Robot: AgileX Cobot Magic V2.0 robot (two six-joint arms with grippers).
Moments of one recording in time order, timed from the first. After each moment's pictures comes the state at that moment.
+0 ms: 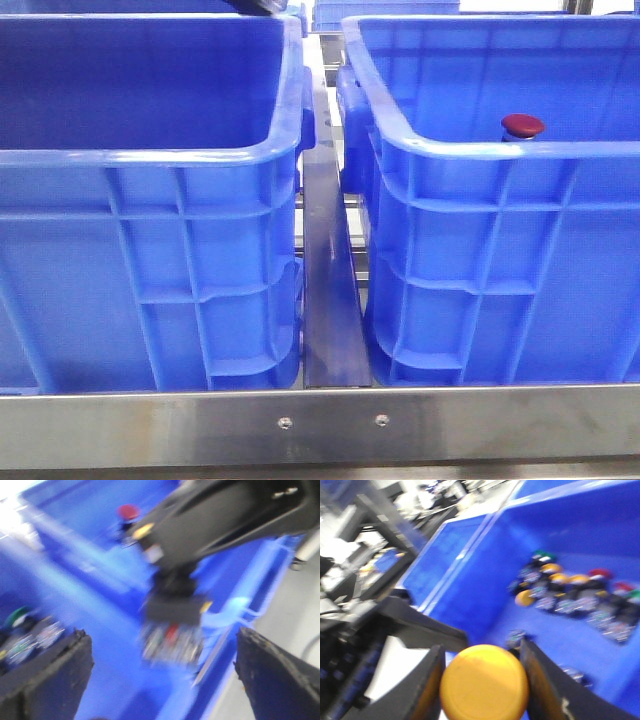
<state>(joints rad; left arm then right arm) -0.81 1.01 -0.91 -0.13 0.44 0.12 0.44 1.21 -0.80 1.78 0.65 -1.31</state>
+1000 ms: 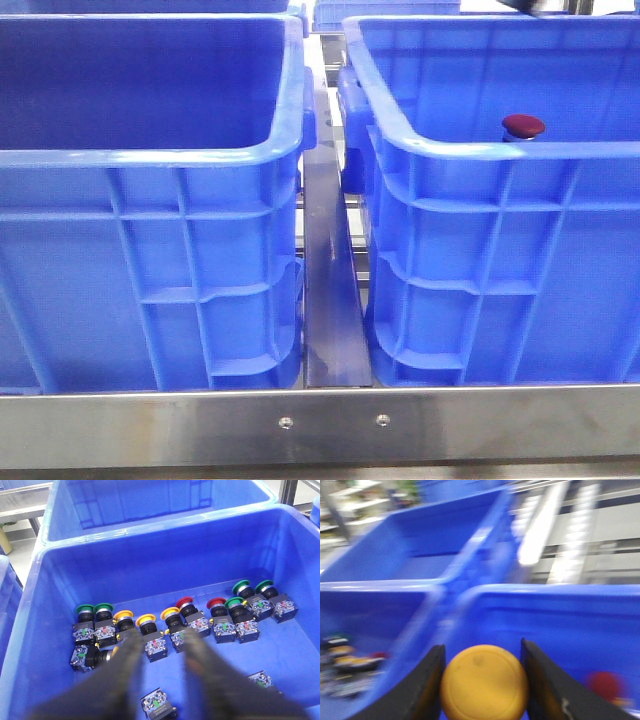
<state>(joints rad) -0.09 0.44 -0.69 -0.09 0.60 0.12 0.07 1.14 -0.80 1.79 0.35 -1.58</state>
